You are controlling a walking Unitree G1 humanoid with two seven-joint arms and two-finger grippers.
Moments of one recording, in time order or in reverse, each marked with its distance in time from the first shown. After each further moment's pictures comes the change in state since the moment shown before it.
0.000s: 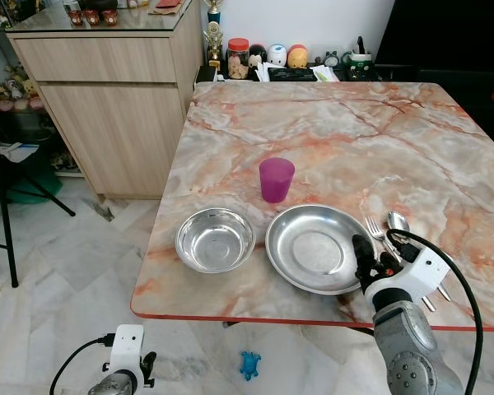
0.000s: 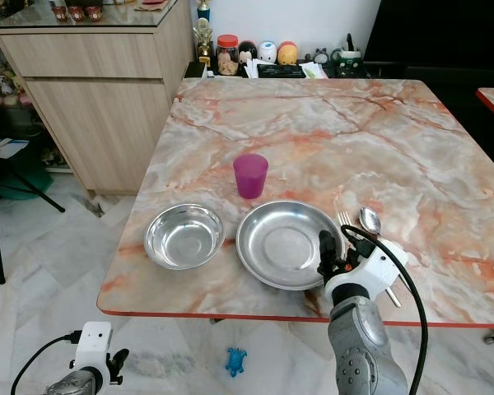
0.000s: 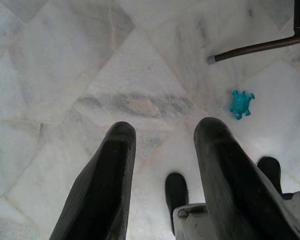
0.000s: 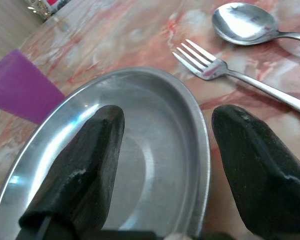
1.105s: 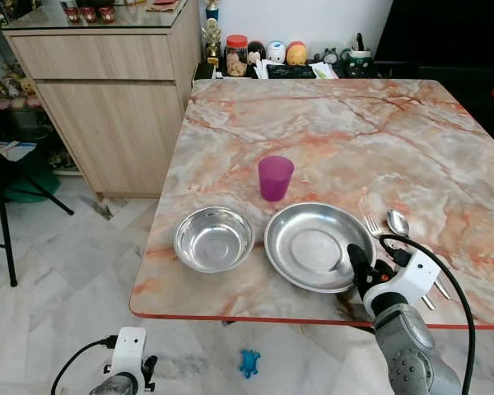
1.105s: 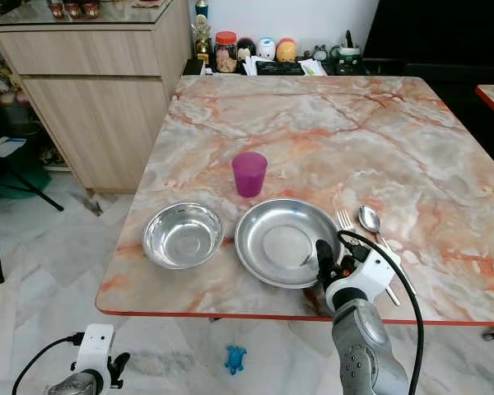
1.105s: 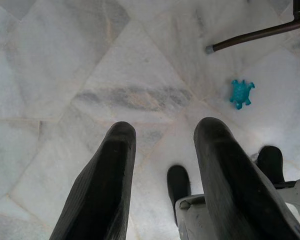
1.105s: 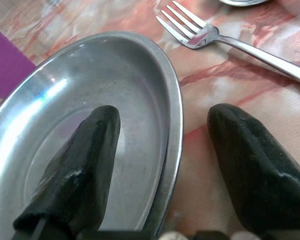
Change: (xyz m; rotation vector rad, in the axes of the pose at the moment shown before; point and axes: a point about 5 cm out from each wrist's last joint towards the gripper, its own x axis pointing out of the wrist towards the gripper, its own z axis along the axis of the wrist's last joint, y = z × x) left arm -0.001 -0.002 -0.004 0.028 0.021 -0.014; right arm 0.013 -0.014 -0.014 -0.031 0.073 0.026
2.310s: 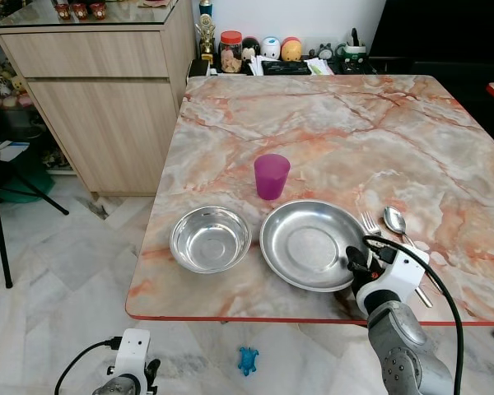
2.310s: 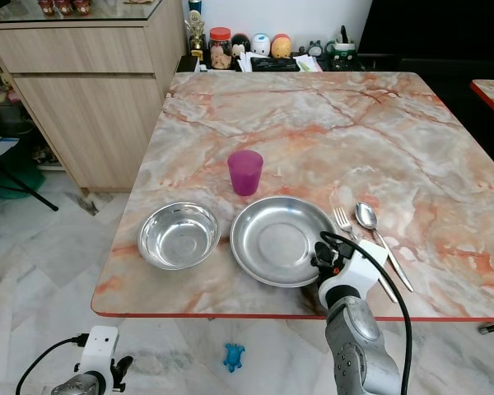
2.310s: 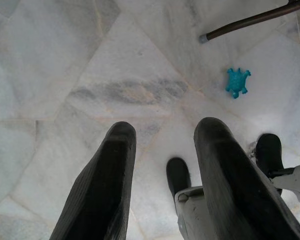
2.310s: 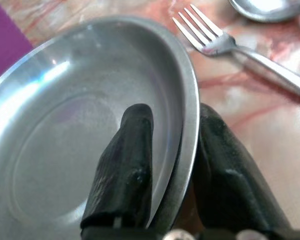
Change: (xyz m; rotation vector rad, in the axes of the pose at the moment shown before) left arm 0.000 -0.005 -0.002 0.029 0.023 -0.020; right arm 0.003 0.007 0.001 -0.174 -0.027 0.008
